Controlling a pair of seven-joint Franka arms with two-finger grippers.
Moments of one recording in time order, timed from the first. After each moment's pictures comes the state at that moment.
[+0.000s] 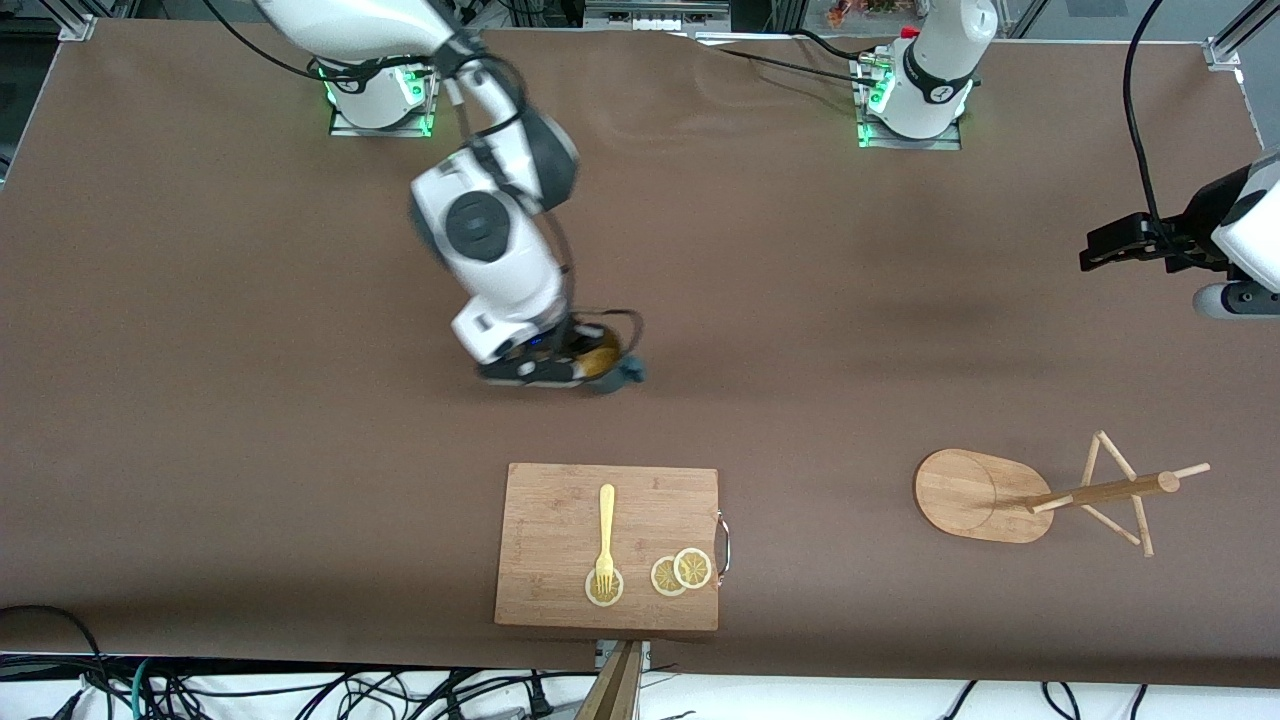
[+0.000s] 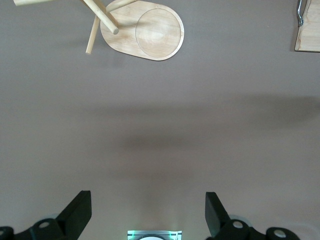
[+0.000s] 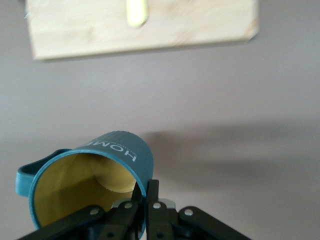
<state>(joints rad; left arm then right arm) -0.02 0.16 0.04 -1.41 -0.04 1.39 -0.02 0.59 0.59 0.13 -1.53 0.00 2.21 0.78</state>
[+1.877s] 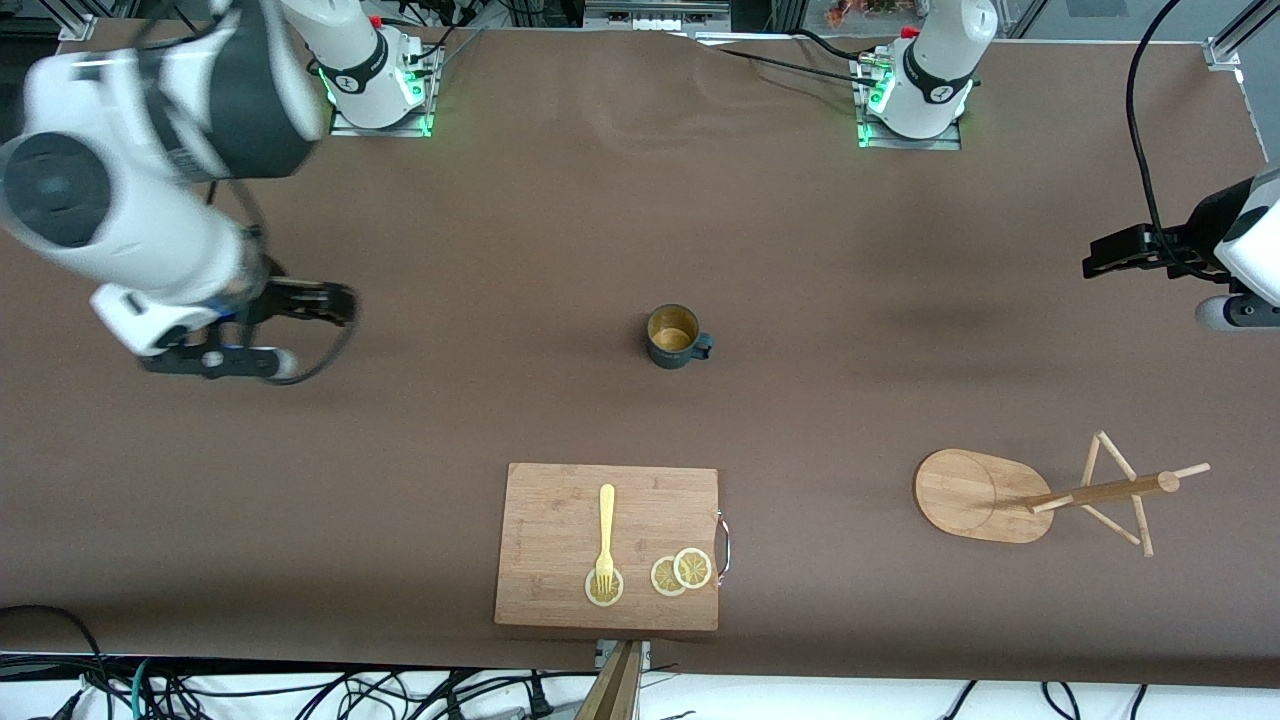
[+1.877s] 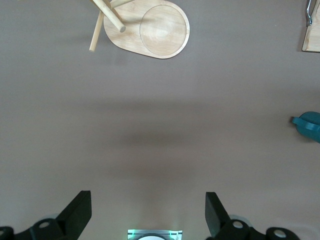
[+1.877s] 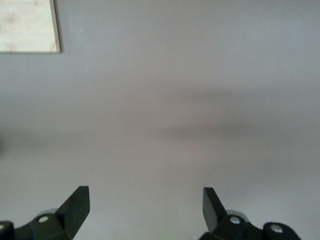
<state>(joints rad) -0.01 0.18 0.04 -1.40 -0.04 1.39 -0.02 0.41 0.32 -0.31 -1.43 0.11 1.53 0.13</state>
